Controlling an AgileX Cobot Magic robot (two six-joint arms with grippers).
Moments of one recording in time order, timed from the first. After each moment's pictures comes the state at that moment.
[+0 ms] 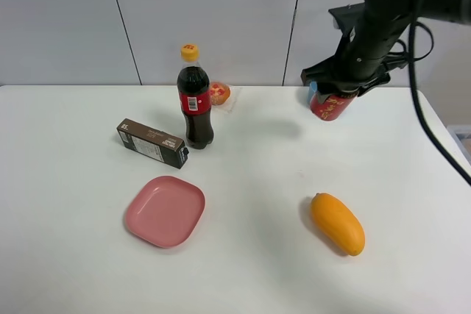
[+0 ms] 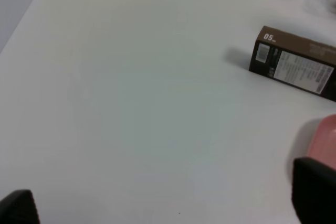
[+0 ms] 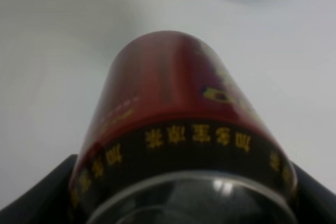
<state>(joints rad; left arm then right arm) 0.20 0.00 -0.51 -0.02 1.05 0.01 0.35 1.82 -1.44 -0.14 0.93 0.20</state>
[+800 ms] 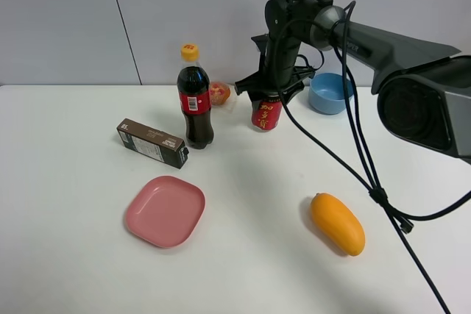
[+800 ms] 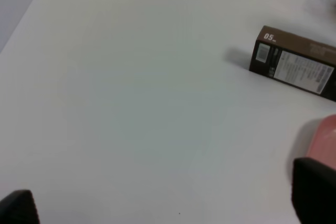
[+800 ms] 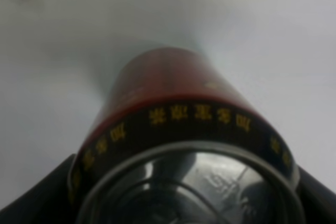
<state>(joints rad) 0.20 0.00 -0.51 -0.02 1.05 0.01 0.44 2.41 -2.16 -0.05 1.15 0.13</state>
